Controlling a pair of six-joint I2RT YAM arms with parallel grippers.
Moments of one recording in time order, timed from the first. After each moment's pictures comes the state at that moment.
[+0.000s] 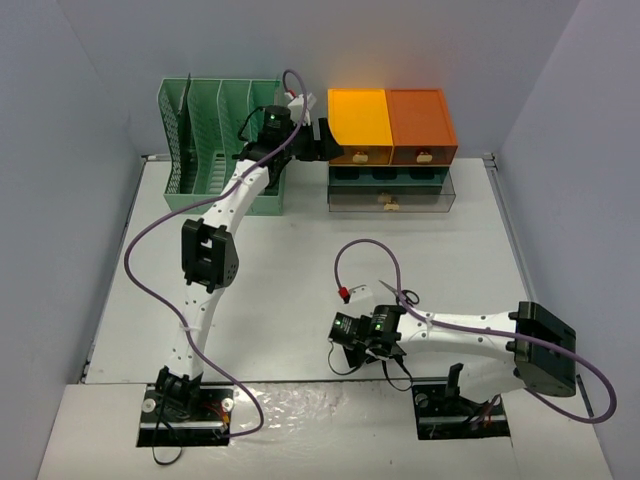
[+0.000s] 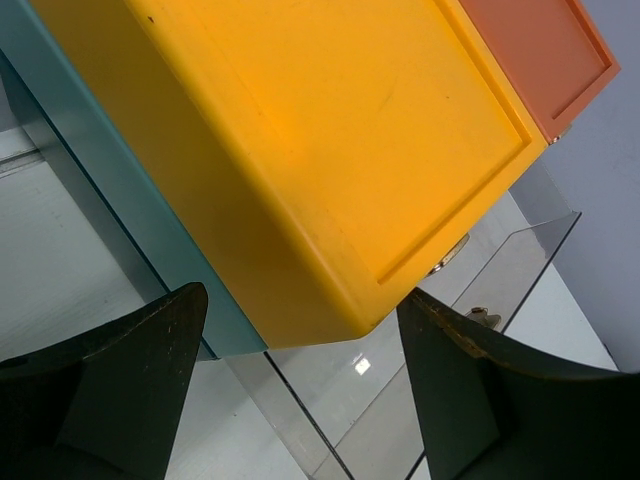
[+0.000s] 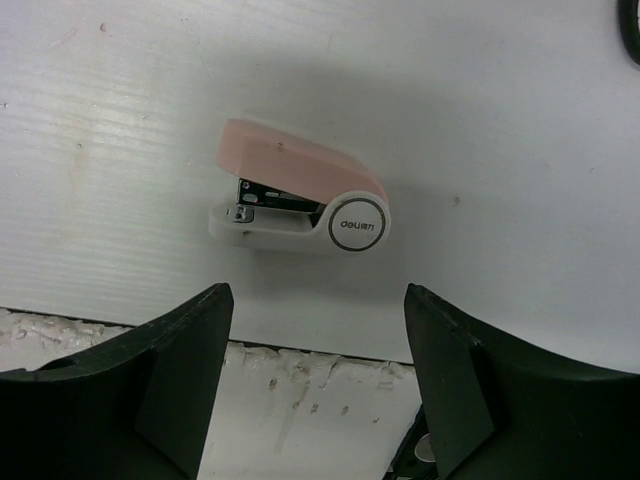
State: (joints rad) left arm -0.36 2.45 2.46 -0.35 0.54 -0.41; right arm 1.22 1.36 0.76 -0.83 0.37 0.90
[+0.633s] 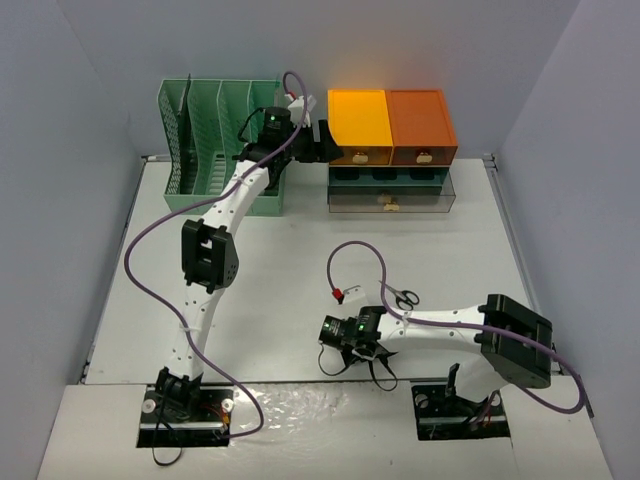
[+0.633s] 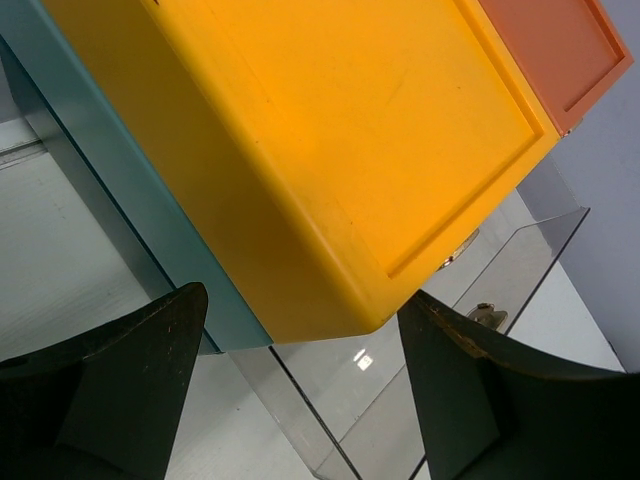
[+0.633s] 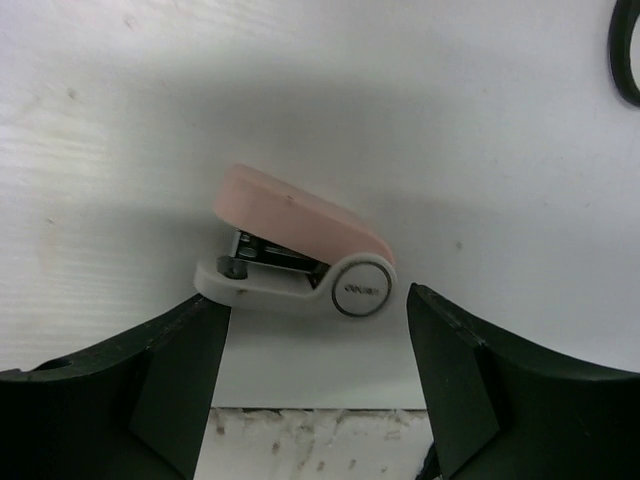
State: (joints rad) left arm -0.36 2.45 2.46 -0.37 0.54 -0.40; right arm 1.23 1.50 0.78 -0.78 0.45 0.91
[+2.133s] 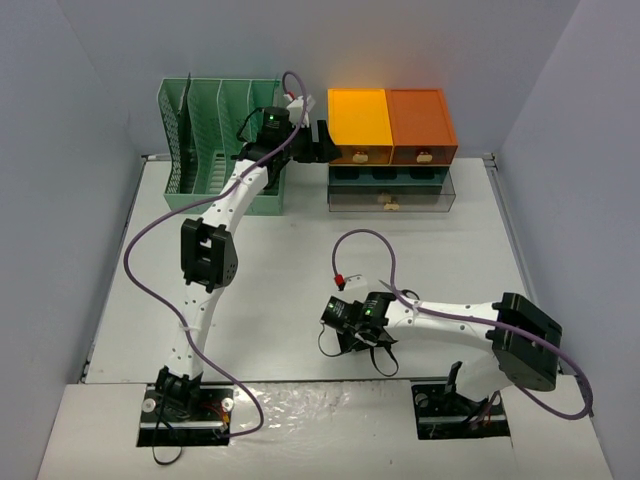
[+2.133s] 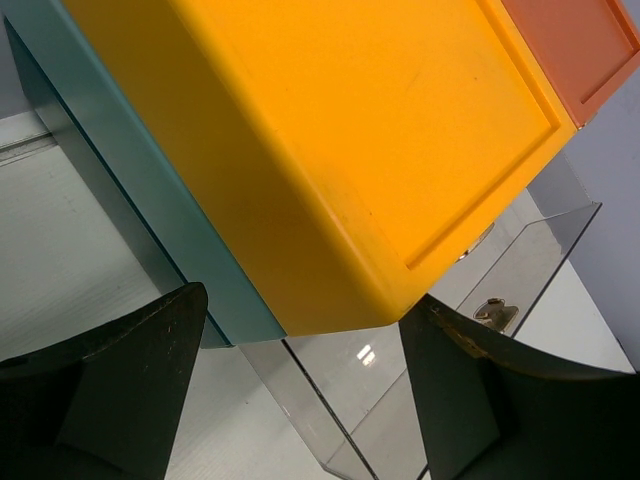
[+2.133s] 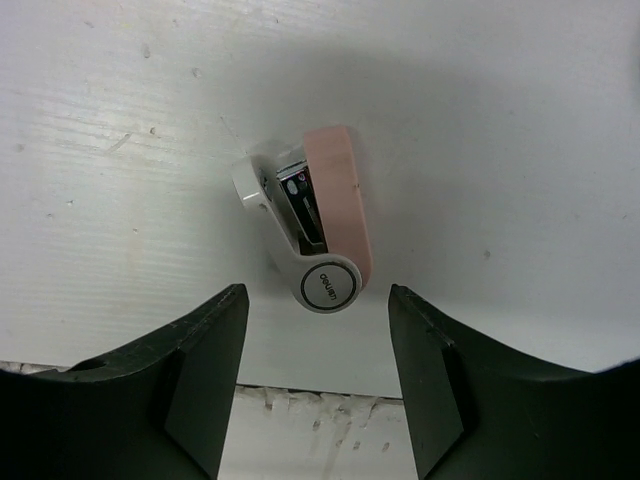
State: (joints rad) left arm -0.36 2.45 2.45 -0.38 0.54 -0.39; right arm 1.15 1.44 0.82 -0.76 0.34 0.89
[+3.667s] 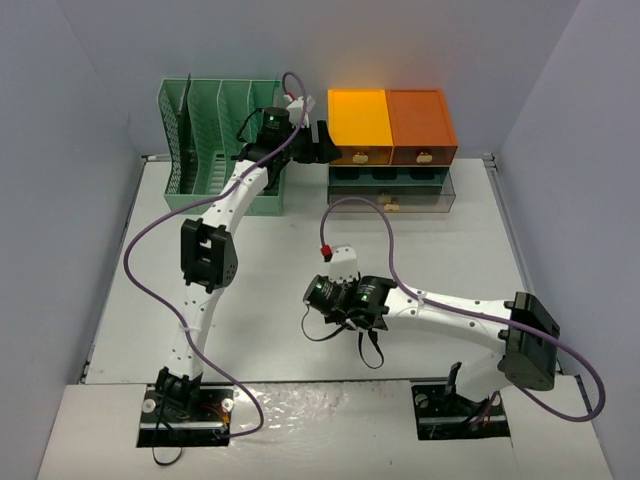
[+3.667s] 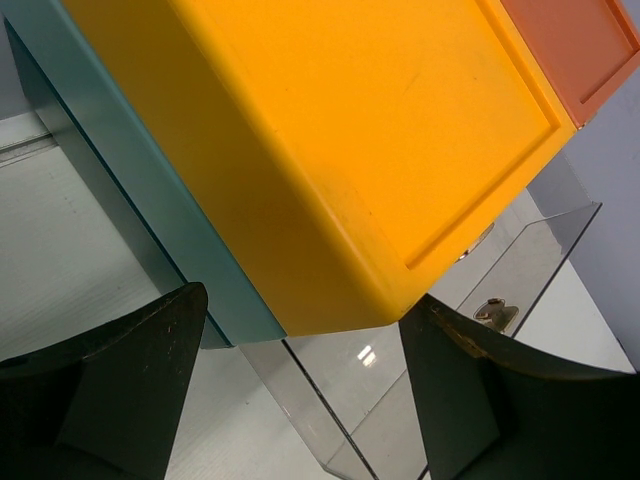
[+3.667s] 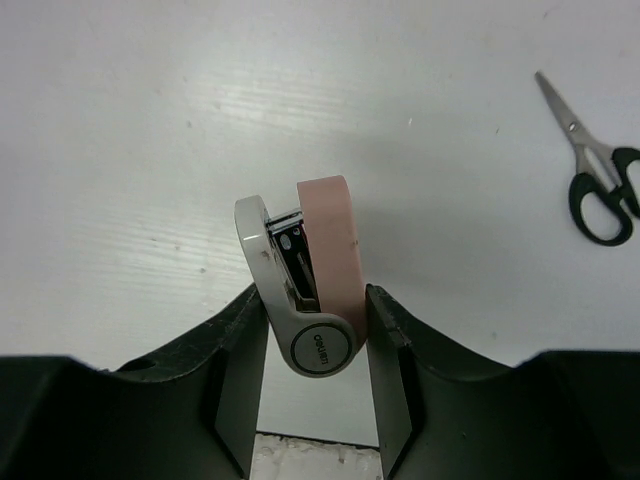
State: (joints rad) left arm -0.36 2.45 2.44 -0.37 0.54 -0.39; right arm 1.16 1.46 1.07 -0.77 0.55 0.87
